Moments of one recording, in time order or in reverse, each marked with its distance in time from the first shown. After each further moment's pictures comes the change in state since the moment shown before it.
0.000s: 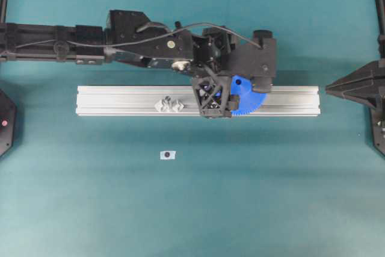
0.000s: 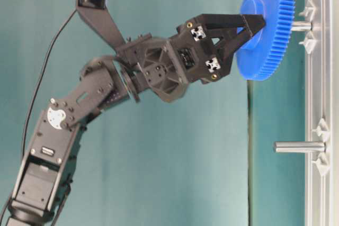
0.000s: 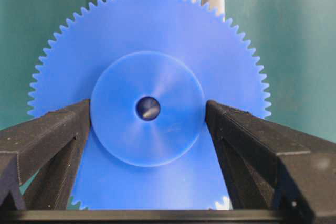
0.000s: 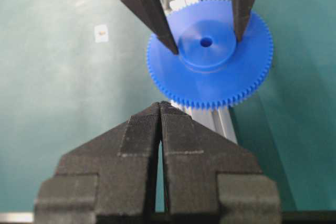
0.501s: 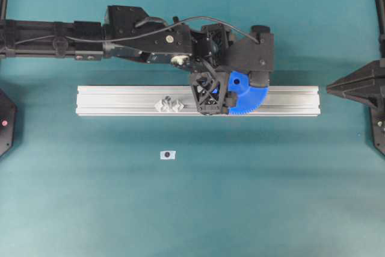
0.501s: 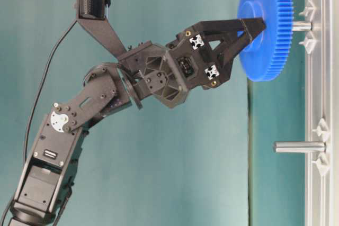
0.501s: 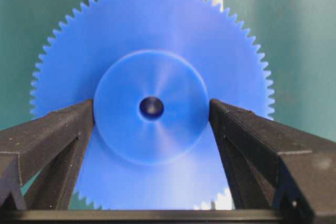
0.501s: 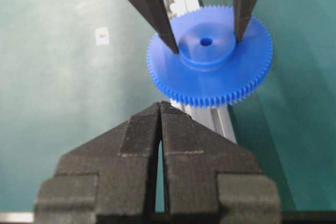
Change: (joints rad) left arm 0.020 -0.002 -0.015 0.000 0.040 0.011; right arm 0.000 -0.009 0.000 0.000 0.000 0.000
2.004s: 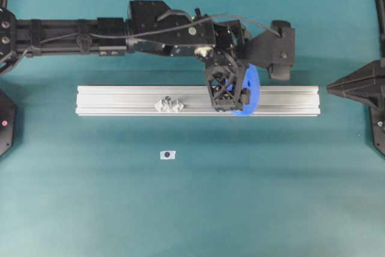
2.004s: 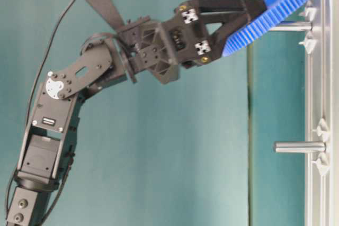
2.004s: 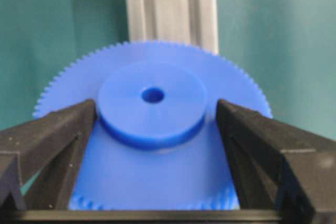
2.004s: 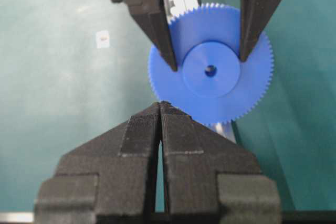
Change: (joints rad) left arm 0.014 0.097 -0.186 0.000 0.169 0.006; right arm 0.000 -0.006 0.002 0.000 -0.005 0.000
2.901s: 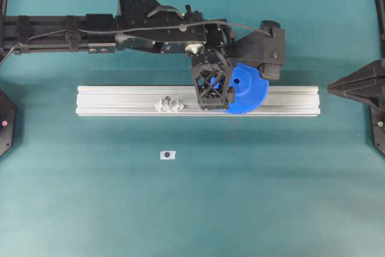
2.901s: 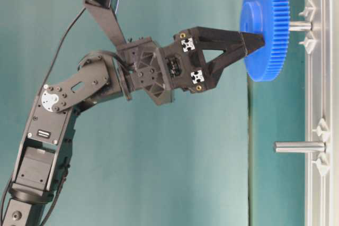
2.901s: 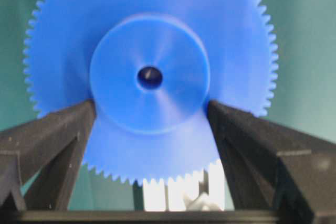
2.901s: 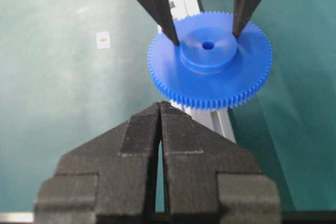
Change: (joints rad) left arm 0.005 -0.041 0.061 0.000 -0.008 -0.009; right arm 0.000 -0.009 0.005 0.000 0.000 0.000
